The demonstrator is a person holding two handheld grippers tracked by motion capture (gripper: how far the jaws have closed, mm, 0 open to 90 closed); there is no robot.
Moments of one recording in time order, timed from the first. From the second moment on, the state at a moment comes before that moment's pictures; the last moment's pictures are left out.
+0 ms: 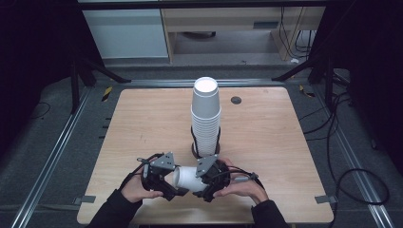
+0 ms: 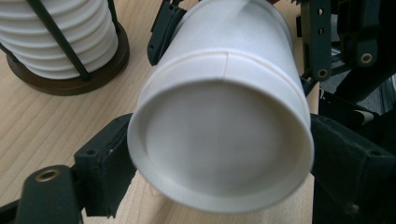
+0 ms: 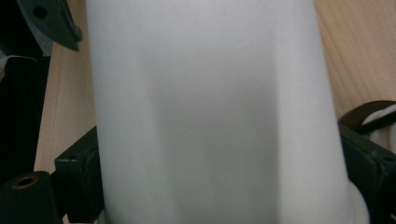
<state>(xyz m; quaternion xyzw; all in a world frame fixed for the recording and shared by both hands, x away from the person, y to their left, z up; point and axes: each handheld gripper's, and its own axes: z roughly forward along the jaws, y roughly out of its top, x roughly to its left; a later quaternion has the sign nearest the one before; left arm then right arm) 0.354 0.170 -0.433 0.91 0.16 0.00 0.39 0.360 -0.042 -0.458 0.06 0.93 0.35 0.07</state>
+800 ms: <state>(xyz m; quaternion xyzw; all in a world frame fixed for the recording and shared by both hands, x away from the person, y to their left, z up) 0.353 0.170 -0.434 0.91 0.15 0.00 0.38 0.358 -0.039 -0.458 0.06 0.93 0.36 0.06</state>
